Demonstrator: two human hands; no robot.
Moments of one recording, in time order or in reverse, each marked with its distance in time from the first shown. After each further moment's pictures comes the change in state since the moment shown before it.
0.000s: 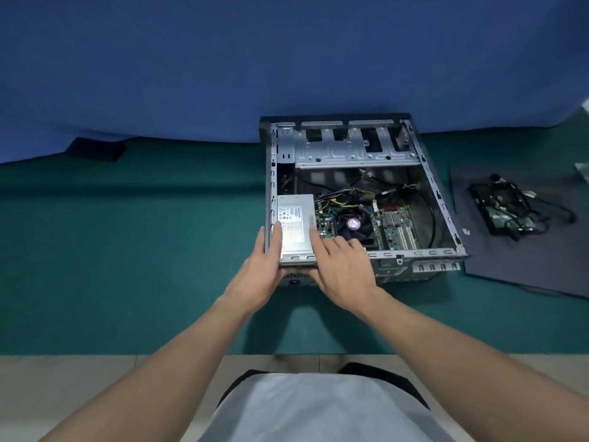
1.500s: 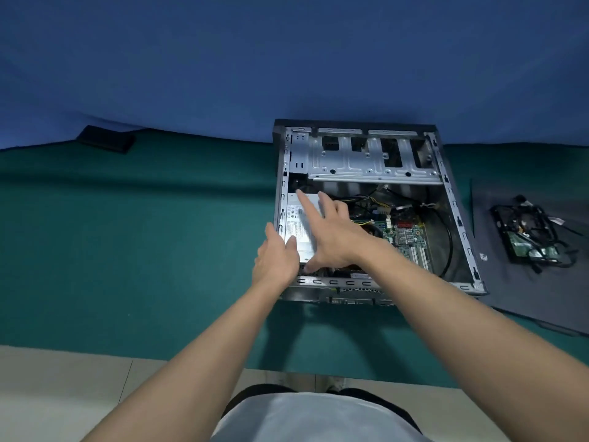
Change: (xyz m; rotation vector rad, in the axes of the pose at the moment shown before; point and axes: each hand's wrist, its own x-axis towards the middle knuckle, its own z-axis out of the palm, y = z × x) left_hand 0.059 0.039 -0.014 -0.463 0.191 -0.585; right_hand 0.104 0.024 -0.053 0.453 -0.523 -0.006
